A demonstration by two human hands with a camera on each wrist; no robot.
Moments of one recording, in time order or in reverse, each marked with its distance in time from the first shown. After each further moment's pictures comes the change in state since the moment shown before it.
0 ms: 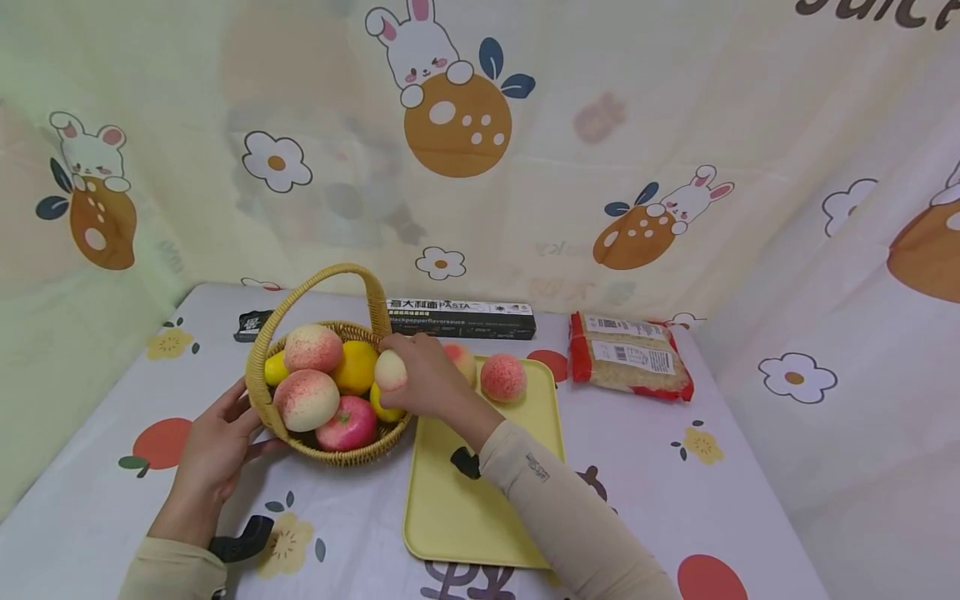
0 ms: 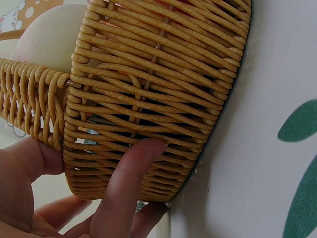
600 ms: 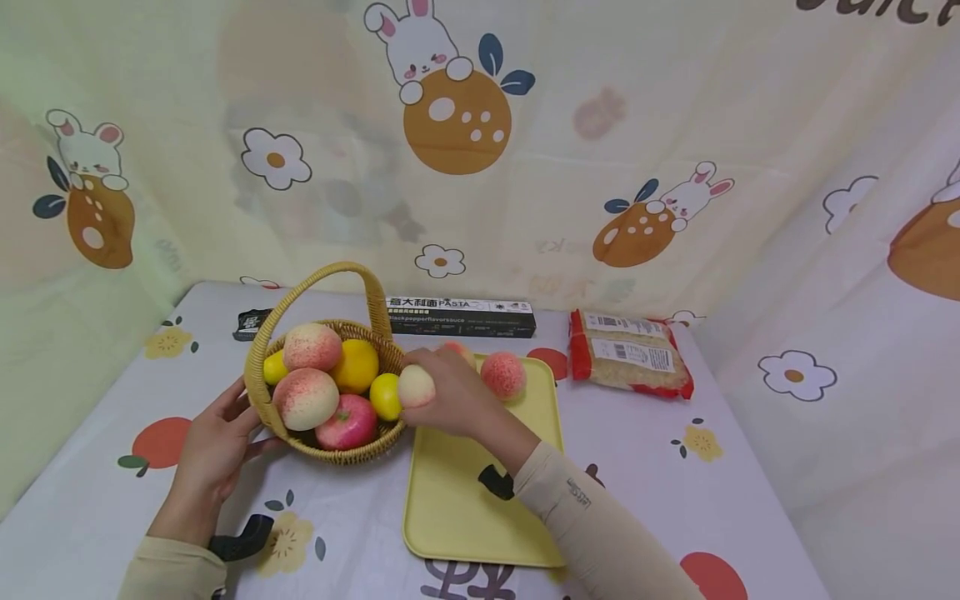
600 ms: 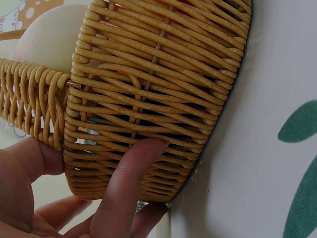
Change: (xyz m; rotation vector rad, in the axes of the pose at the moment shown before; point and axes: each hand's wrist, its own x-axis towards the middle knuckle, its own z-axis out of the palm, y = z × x) left_hand -0.001 0.000 0.000 0.004 -0.001 0.001; right_hand -0.038 0.014 -0.013 0.043 0.038 -0.064
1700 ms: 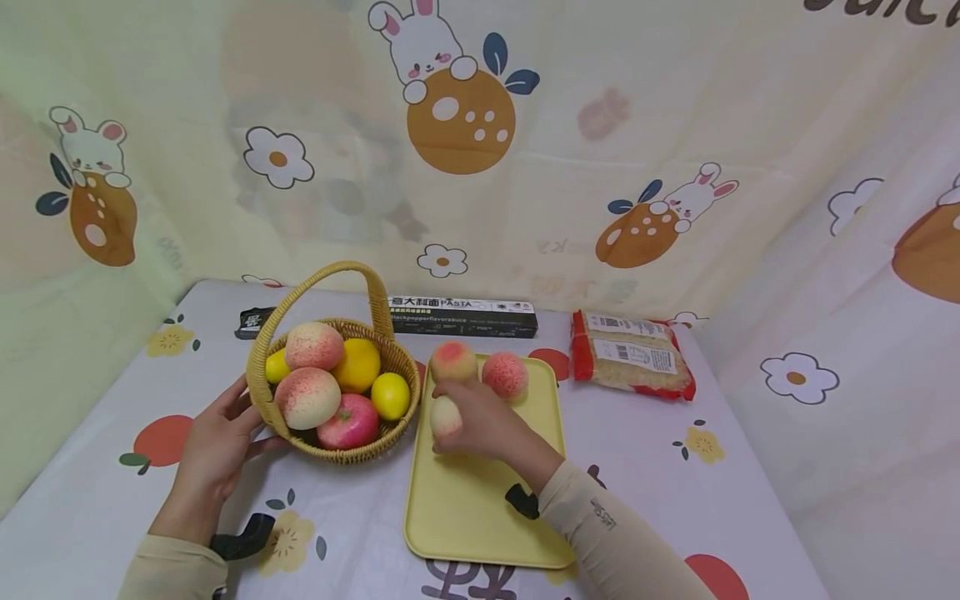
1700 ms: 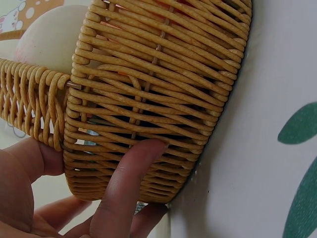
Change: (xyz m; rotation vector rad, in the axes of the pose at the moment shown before) left_hand 0.000 0.001 0.000 0.000 0.016 -0.005; right_hand -0.029 0.037 0.010 -0.079 -0.134 0.098
